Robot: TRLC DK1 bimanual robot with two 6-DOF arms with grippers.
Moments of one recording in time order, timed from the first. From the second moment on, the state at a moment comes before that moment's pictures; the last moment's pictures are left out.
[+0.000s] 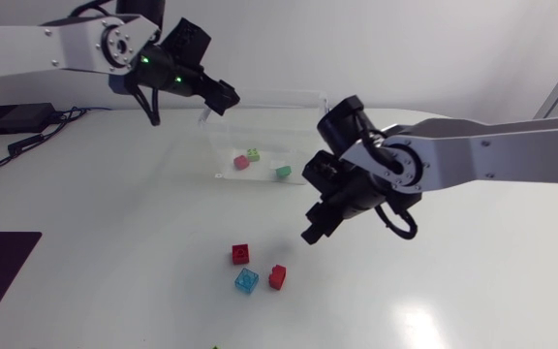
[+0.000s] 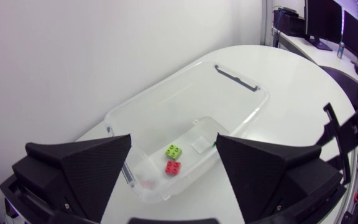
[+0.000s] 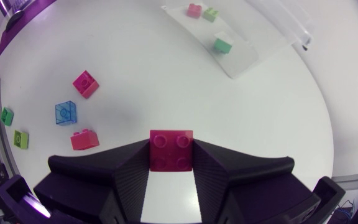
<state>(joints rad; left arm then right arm) -0.27 1.87 1.60 -0.34 0.26 0.41 0.59 1.65 1.05 -0.47 0.04 -0.25</state>
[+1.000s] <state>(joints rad) -0.43 1.19 0.67 -0.76 0.16 0.69 0.45 1.84 1.58 -0.48 0.04 -0.25</state>
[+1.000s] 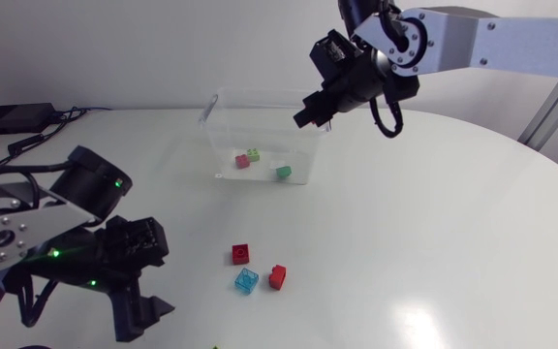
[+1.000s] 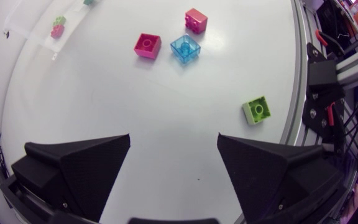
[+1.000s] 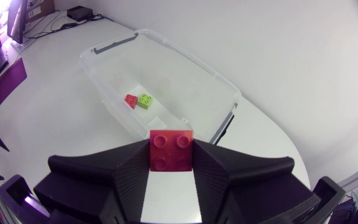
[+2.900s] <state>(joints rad) -0.60 1.38 0.58 -0.78 0.01 0.68 0.44 1.77 1.48 -0.43 0.04 -0.25</state>
